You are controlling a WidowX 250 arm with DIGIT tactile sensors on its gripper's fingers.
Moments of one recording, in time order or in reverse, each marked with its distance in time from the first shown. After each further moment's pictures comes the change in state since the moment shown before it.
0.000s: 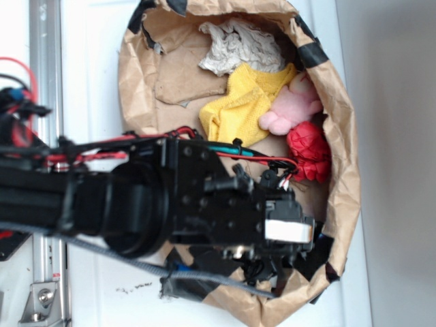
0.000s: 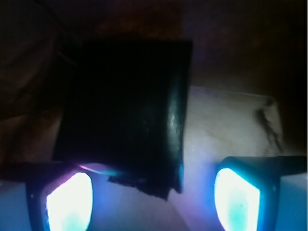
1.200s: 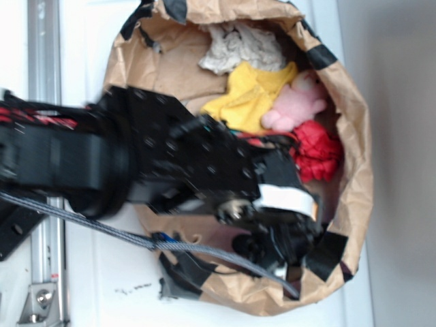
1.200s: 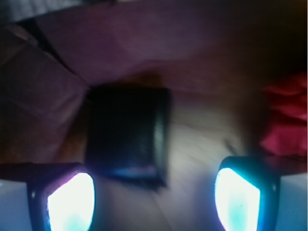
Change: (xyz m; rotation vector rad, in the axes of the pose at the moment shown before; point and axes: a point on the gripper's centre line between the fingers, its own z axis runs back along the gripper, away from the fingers) arm 0.014 0.000 0.027 -0.082 -0.084 -0.031
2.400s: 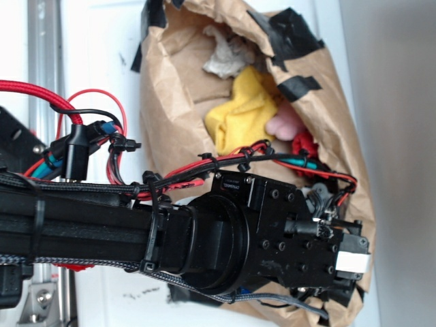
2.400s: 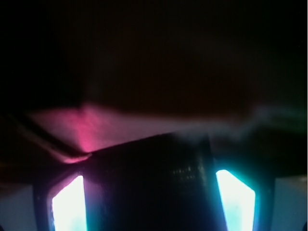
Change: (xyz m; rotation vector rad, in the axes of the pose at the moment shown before) arm 0.016 -0.015 -0.043 0.141 0.141 -0.099
